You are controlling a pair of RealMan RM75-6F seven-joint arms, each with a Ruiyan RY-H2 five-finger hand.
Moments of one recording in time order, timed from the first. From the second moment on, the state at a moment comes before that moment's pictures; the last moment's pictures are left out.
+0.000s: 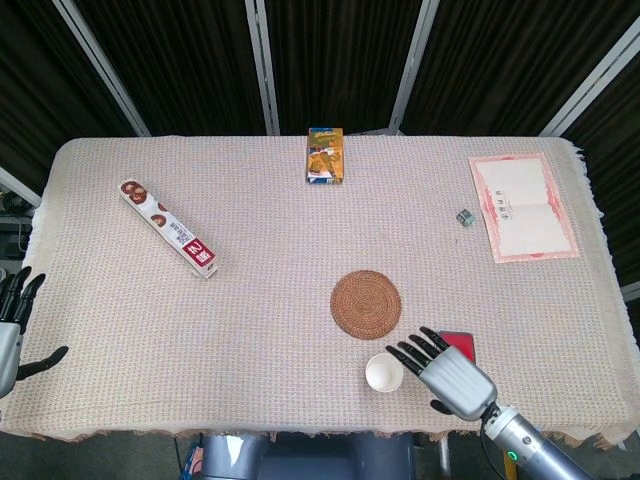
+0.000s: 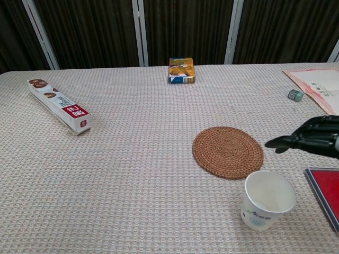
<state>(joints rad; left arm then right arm) -0.06 -1.10 -0.04 -1.69 1.52 1.56 0.16 0.35 -1.12 -0.04 -1.83 -1.84 1.04 -0.37</state>
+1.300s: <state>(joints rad) -0.05 -1.10 -0.04 -1.69 1.51 1.55 0.15 0.47 -1.31 0.12 -1.88 -1.56 0.99 -0.71</state>
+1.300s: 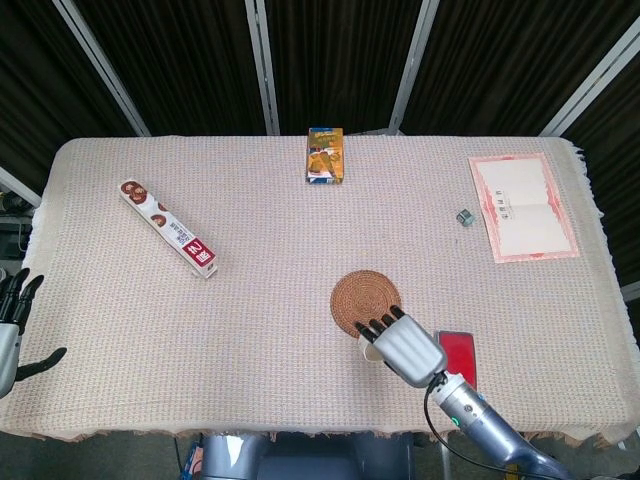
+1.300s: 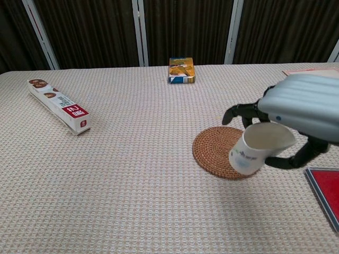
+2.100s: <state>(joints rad) -0.05 -1.08 -0.05 -1.70 1.49 1.55 0.12 0.65 -1.53 0.24 -1.70 -0.99 1.05 -1.00</state>
